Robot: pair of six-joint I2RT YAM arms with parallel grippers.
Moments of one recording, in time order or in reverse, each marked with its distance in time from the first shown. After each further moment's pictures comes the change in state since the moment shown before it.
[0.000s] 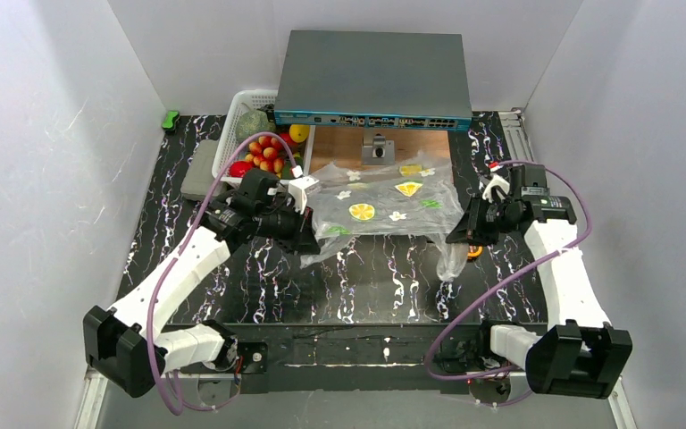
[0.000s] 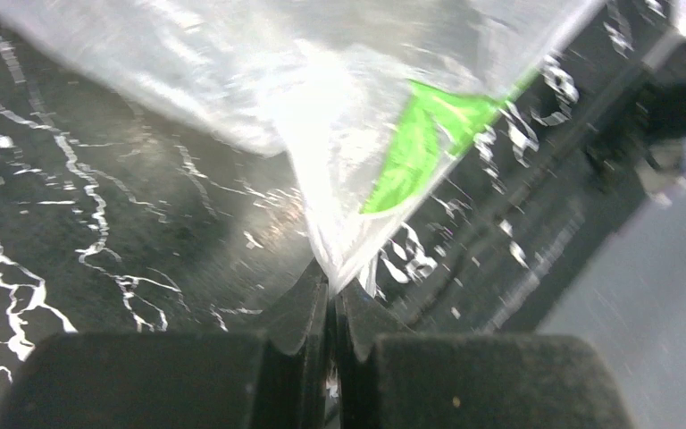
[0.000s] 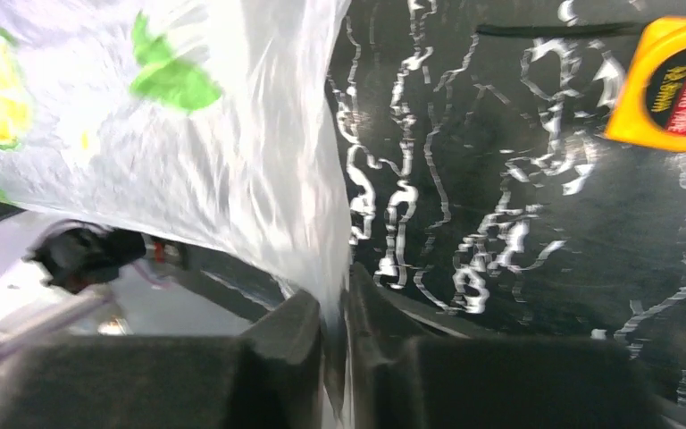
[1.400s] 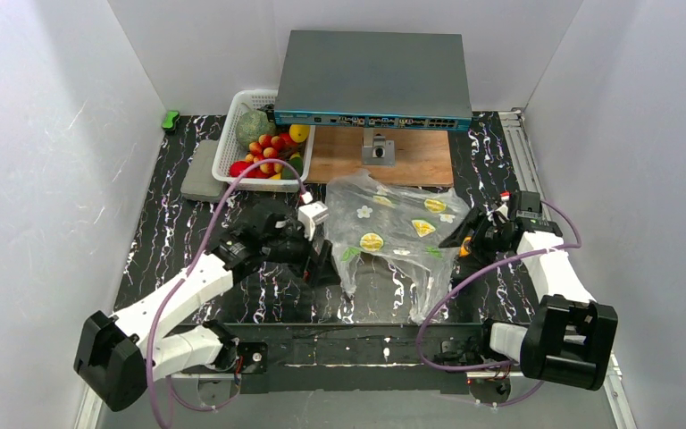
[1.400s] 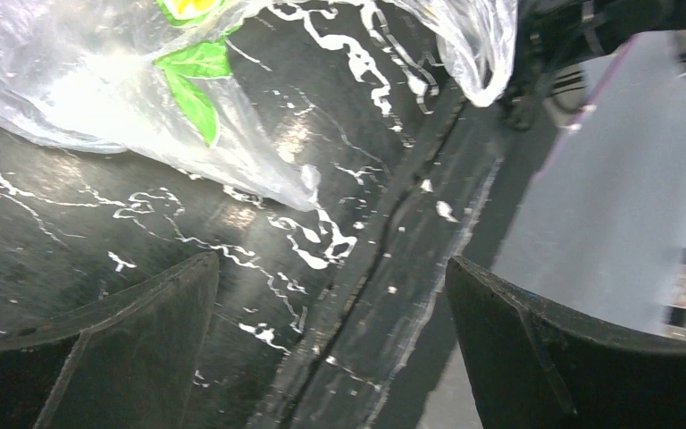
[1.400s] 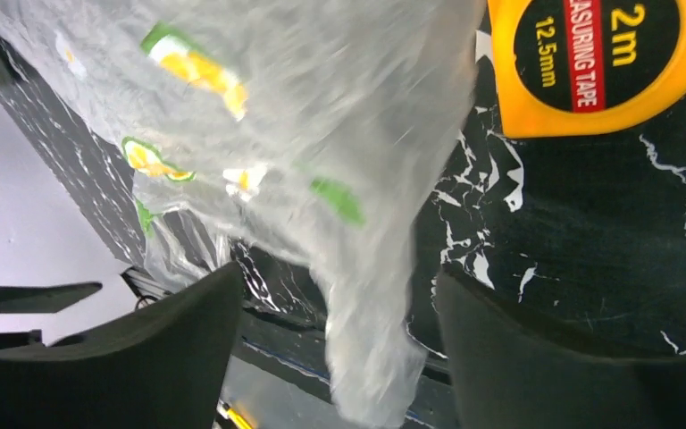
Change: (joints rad) left arm -0.098 -0.106 -0.288 0.293 0.099 -0.121; right arm -0.124 0.052 -0.306 0.298 0.017 0.216
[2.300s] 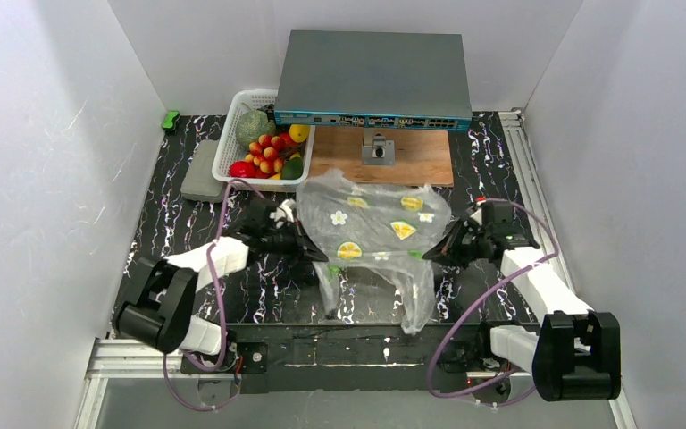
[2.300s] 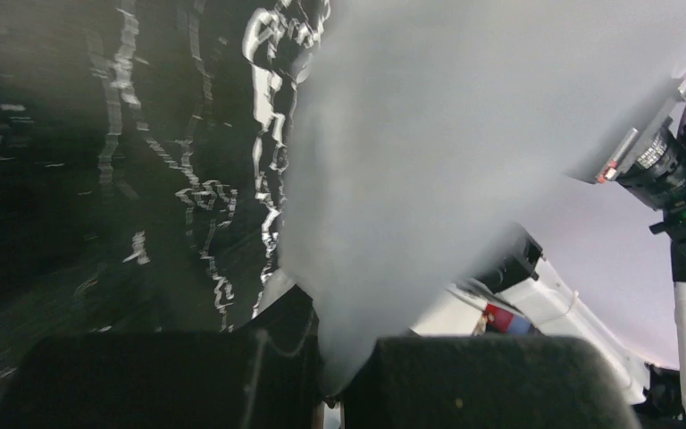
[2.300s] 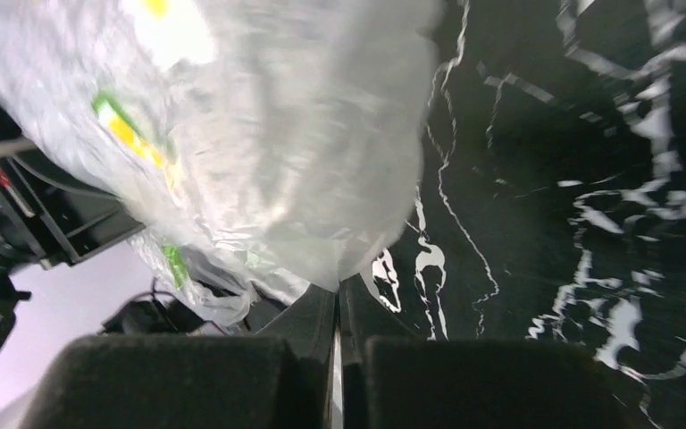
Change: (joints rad) left arm 0.188 0.386 -0.163 0.470 0.080 -0.751; right arm 0.273 -0.057 -0.179 0.284 -0.011 0.247
